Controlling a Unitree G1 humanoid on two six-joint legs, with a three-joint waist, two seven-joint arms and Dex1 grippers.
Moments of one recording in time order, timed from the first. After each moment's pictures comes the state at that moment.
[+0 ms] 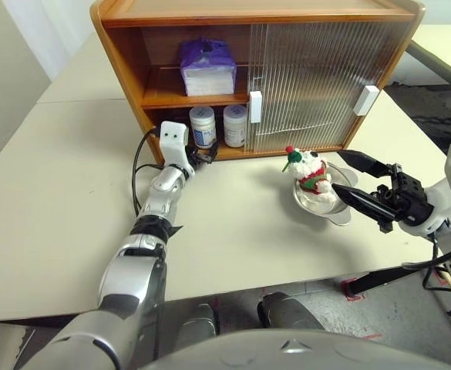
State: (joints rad) left arm -0.58 0.23 0.09 0.77 -0.11 -0.22 -0.35; right arm -0.06 -0.57 -0.28 -0.28 0.89 0.35 1.09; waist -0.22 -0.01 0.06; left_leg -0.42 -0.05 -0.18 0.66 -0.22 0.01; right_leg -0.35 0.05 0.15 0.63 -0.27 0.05
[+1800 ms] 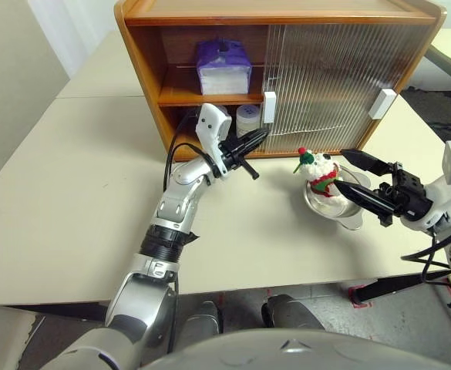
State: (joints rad) left arm -0.54 0.16 -0.12 0.21 -0.24 0.08 -0.68; right arm -0.09 -0.58 -0.28 -0.19 0.83 0.34 1.12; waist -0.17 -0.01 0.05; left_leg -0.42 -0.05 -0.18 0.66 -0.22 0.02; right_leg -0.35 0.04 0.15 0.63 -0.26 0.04
